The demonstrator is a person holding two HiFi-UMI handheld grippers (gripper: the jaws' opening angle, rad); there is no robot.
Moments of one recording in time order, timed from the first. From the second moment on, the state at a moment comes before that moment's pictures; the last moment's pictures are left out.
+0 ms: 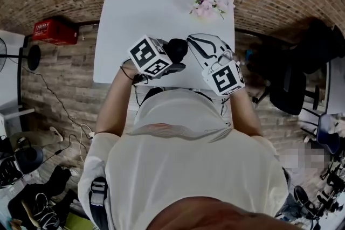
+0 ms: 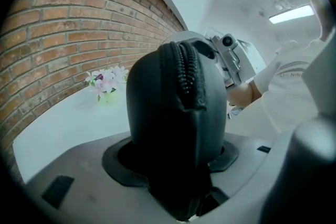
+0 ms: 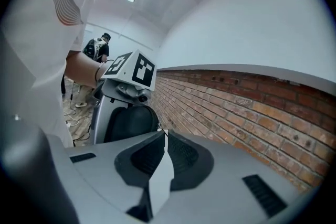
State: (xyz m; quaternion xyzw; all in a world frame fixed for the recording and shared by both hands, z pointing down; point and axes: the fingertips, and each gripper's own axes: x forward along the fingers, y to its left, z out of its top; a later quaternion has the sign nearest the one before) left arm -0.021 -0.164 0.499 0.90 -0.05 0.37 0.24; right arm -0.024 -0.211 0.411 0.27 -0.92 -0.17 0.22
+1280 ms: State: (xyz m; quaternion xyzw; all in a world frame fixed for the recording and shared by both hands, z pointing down) left arm -0.041 -0.213 0.507 0.90 -0.22 0.34 0.17; right arm 0.003 -0.233 0.416 0.34 -0.91 -0.09 0.21
